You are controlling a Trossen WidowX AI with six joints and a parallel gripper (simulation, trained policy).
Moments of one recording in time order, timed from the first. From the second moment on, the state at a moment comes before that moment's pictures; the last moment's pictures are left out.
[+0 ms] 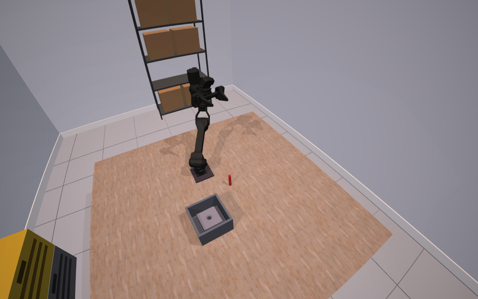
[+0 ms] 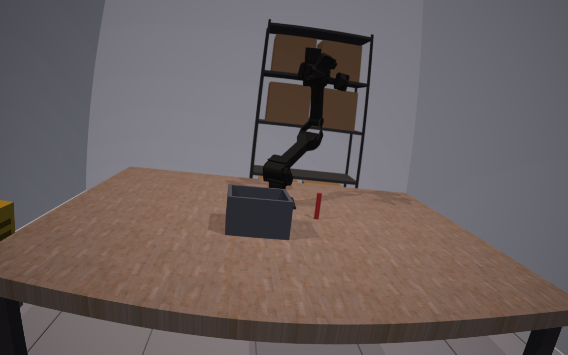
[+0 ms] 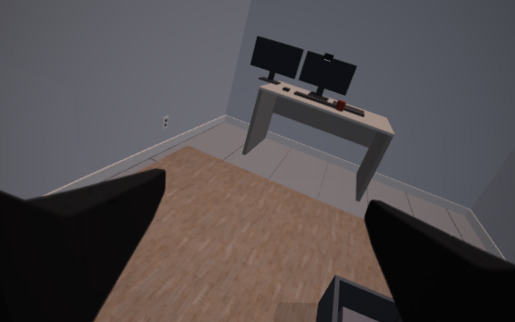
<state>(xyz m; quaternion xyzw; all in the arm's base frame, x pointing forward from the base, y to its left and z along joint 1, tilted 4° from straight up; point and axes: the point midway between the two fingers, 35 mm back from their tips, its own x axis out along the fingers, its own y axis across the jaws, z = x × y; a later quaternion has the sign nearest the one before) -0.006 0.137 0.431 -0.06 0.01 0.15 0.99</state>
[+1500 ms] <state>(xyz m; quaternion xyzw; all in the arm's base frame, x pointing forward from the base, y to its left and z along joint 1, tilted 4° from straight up) 0.149 0.053 0.254 0.35 0.53 -0.05 0.77</state>
